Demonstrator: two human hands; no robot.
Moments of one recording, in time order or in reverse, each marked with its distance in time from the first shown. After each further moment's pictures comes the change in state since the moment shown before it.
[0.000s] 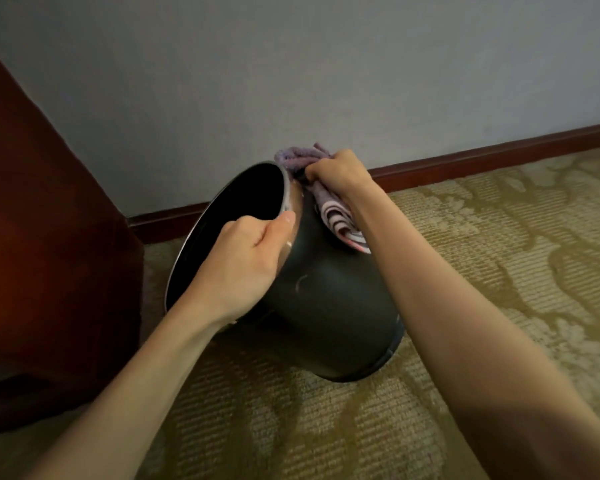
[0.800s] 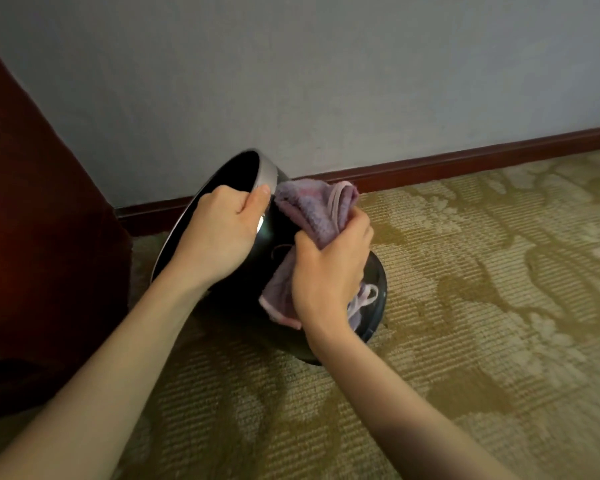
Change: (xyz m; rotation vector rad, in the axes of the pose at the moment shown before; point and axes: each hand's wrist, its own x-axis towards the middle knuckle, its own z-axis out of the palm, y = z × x) left_hand 0.017 -0.005 -0.004 0.200 0.189 -0.010; right_hand -0.142 0.042 0.037 0.196 0.544 -0.114
